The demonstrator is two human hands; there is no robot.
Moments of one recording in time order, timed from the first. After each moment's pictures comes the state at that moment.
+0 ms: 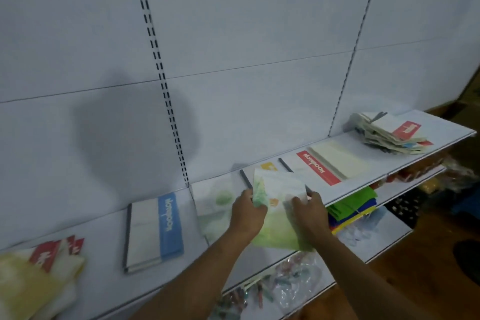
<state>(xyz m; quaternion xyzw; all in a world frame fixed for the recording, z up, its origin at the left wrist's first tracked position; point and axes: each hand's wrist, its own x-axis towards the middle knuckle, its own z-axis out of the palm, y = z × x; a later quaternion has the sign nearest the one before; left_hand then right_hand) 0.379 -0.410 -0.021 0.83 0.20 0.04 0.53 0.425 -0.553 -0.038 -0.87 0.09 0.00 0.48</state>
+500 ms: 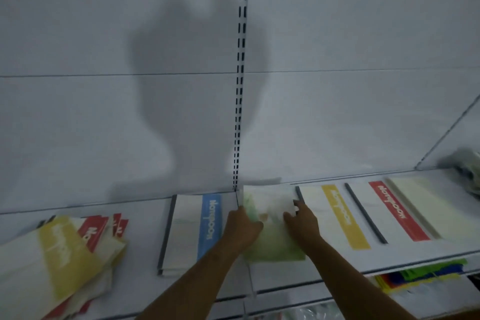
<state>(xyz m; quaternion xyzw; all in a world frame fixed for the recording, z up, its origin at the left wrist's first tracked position) 0.413 -0.266 -0.082 0.81 0.33 -0.02 0.48 0.495 -0.397 -0.070 -0.91 -0.07 0.15 0.39</state>
